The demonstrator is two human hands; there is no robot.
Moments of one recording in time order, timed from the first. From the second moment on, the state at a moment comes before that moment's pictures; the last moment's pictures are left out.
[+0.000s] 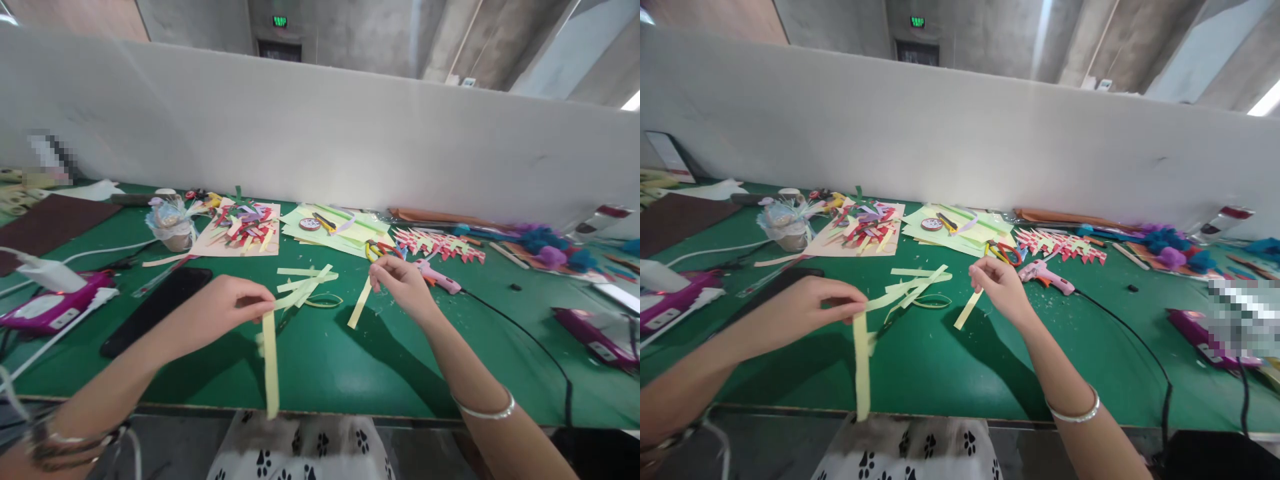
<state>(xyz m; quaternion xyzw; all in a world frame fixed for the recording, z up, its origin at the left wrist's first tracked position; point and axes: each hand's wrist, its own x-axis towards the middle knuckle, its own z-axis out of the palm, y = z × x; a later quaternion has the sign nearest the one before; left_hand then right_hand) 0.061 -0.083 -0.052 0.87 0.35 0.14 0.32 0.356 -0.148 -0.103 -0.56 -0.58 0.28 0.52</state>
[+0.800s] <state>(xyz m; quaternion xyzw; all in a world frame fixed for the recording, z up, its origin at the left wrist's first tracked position) 0.064 -0.052 -0.055 0.87 0.30 0.12 0.36 0.324 -0.150 -0.119 -0.80 -0.59 0.03 -0.05</state>
